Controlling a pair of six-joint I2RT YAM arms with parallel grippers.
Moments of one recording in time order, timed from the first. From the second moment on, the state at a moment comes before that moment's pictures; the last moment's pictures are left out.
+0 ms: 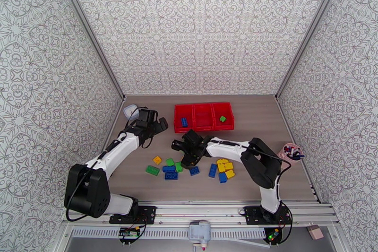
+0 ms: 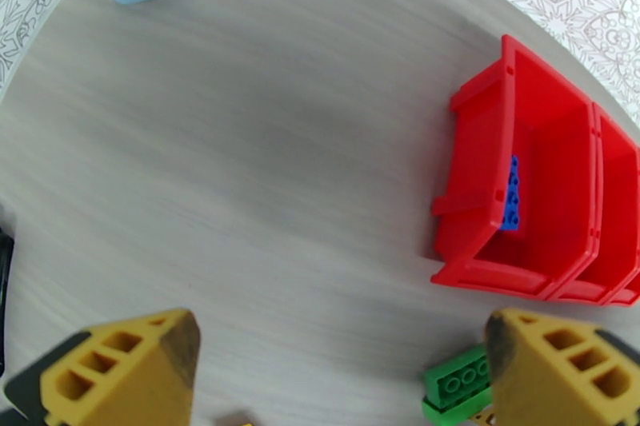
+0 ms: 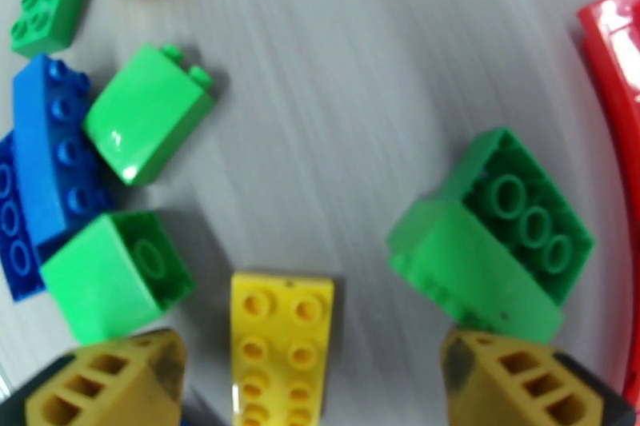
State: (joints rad) left arm -0.24 1.43 1.00 -0.42 -0.15 -0.63; right arm 0.90 1.99 1.31 -0.43 -0.12 -0.29
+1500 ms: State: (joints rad) left arm -0.44 1.17 0.72 -0.01 -0.01 -0.19; right arm 0.61 1.71 1.17 -0.09 -0.13 0.09
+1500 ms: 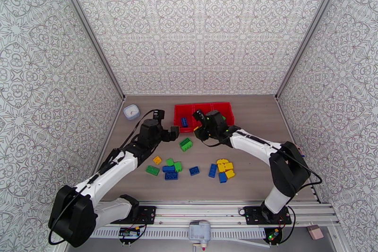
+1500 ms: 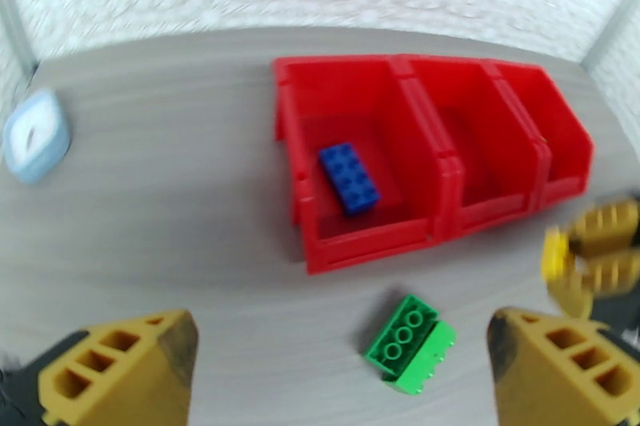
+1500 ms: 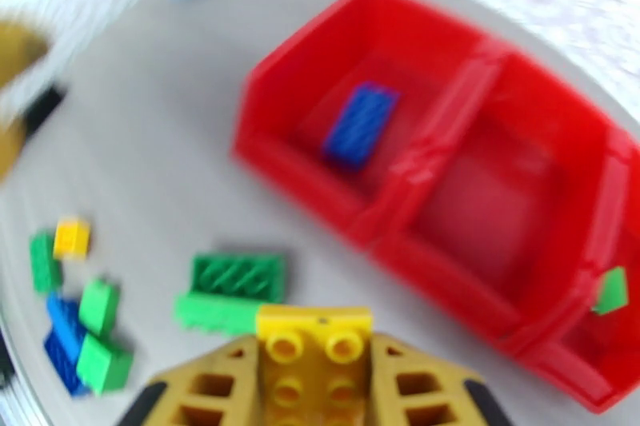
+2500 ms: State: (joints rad) left arm -0.61 1.06 0.68 -0.03 -0.07 -0.15; right arm 0.51 1.96 1.41 0.01 -0.04 0.11
